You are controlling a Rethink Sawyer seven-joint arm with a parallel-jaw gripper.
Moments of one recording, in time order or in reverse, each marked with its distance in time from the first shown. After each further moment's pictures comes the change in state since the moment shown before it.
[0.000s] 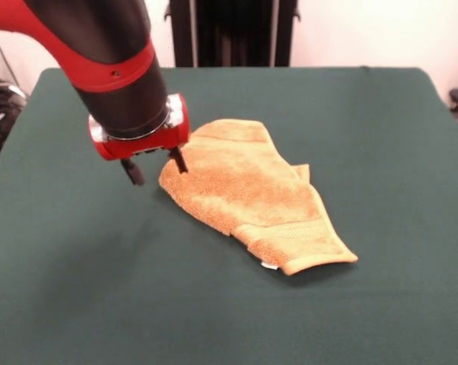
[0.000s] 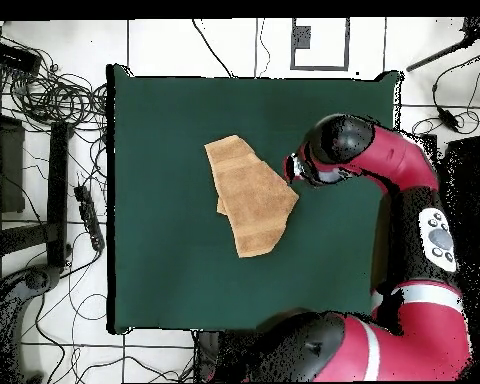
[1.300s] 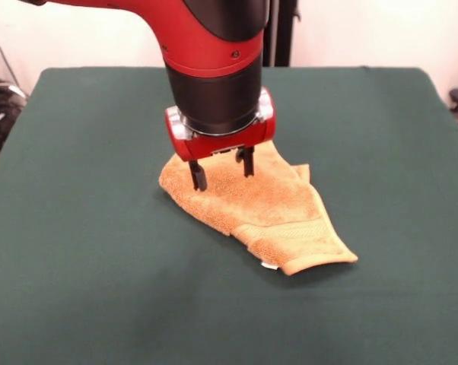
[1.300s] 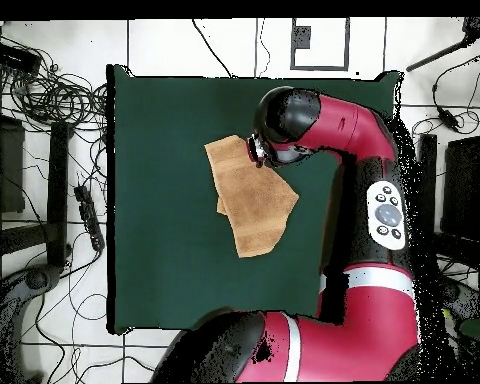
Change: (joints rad) arm 0.150 -0.006 -0.030 -0.088 0.012 0.039 0.031
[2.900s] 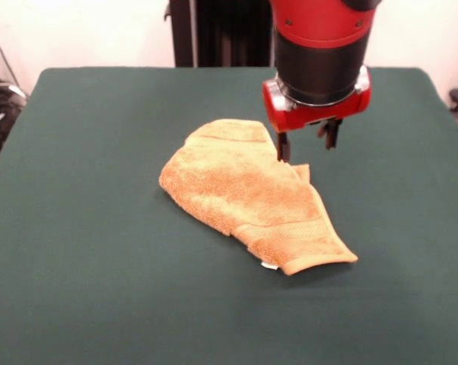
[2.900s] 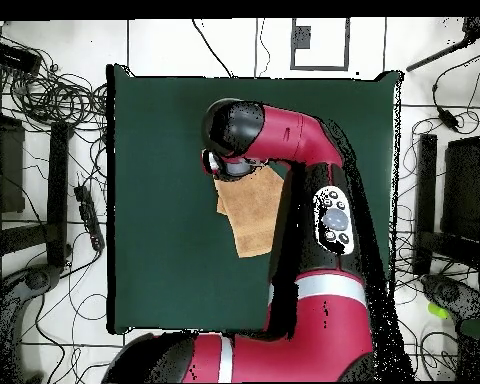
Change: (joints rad) arm 0.126 -0.071 -0.039 0.155 0.090 -0.055 0.095
